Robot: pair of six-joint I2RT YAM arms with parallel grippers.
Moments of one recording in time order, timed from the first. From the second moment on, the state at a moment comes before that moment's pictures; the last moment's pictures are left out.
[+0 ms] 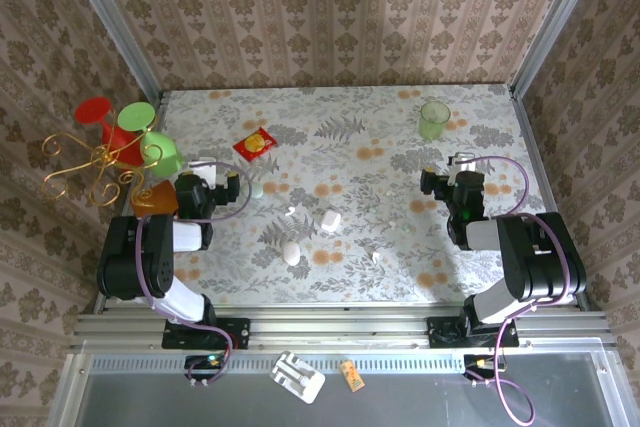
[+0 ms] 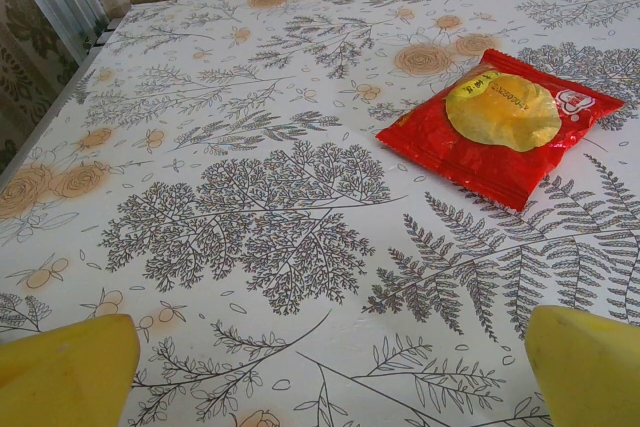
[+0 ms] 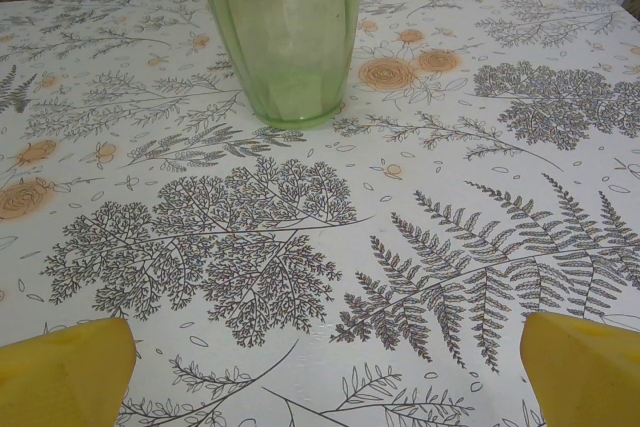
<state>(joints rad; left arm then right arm) -0.01 1.55 0.39 0.80 0.02 0.11 0.02 1.53 0.38 0.76 0.14 0.07</state>
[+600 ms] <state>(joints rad) -0.02 1.53 0.33 0.87 0.14 0.16 0.06 1.31 0.41 0.57 0.11 0.00</state>
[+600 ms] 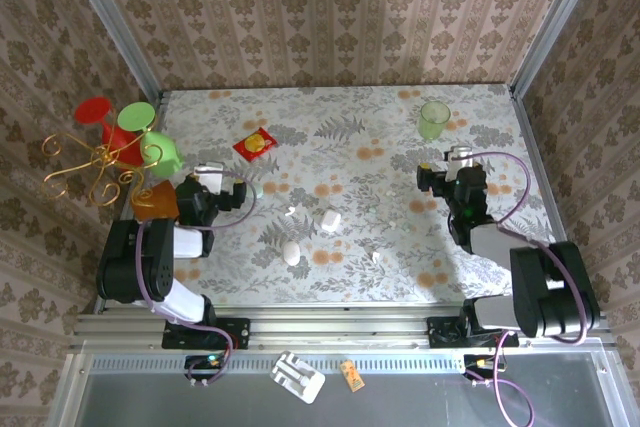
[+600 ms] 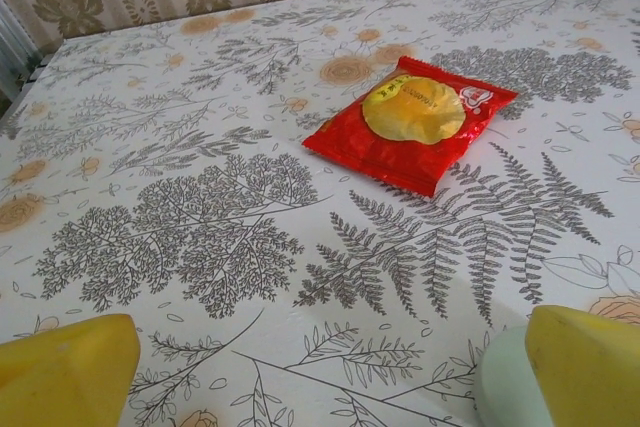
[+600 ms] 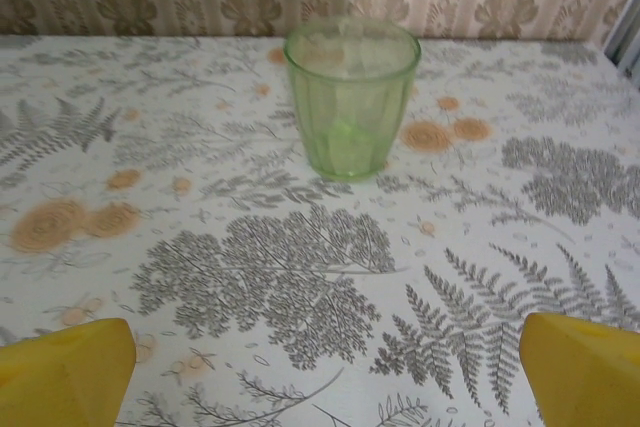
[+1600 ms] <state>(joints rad) -0.16 1.09 0.41 0.35 0.23 0.17 0.29 1.17 0.60 0.20 0.04 0.02</state>
